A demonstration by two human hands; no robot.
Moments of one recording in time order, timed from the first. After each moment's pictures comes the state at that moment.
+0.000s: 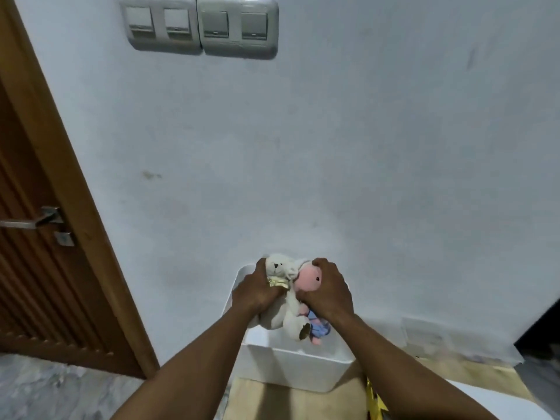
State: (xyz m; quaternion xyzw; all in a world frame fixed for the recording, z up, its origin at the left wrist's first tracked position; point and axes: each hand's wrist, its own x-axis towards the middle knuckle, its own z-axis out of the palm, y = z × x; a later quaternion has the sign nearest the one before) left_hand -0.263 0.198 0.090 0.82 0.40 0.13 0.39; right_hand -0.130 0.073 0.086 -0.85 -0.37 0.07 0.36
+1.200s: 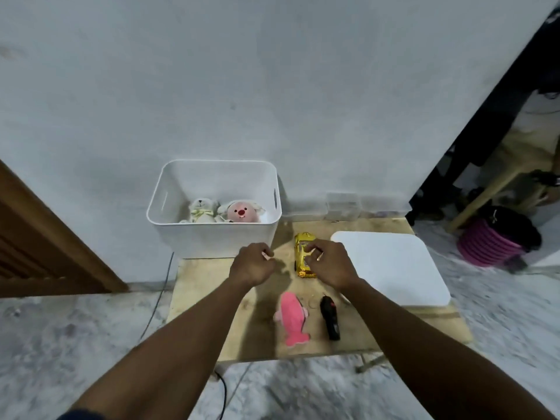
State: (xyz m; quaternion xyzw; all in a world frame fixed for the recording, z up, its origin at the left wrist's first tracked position) left_hand -0.273 -0.005 -0.012 0.84 0.35 0.00 0.41; right_hand -0.152 -0.166 -0.008 -0.89 -0.28 0.16 0.32
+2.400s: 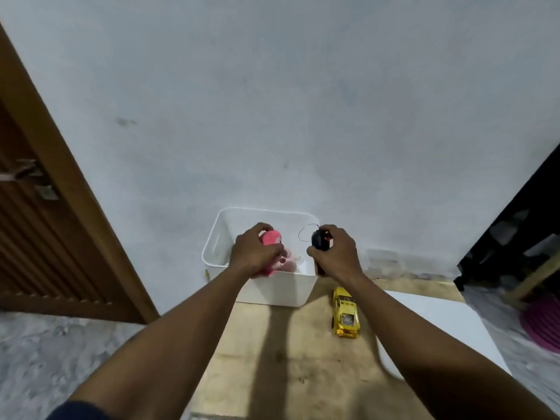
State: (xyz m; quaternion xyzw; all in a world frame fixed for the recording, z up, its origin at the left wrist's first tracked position) left_hand -0.301 0.068 0.121 0.72 0.41 0.17 0.53; right_hand -0.151 -0.054 0.081 -0.84 -0.31 0.09 0.44
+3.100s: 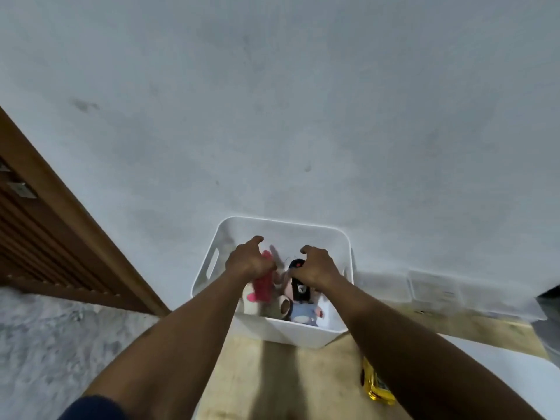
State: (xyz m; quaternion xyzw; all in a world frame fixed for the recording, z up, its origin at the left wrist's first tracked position) left_hand -0.201 0.220 0.019 0.80 0.48 0.00 0.35; right_hand -0.069 0.114 -0.011 -0.88 -0.34 0.25 0.21
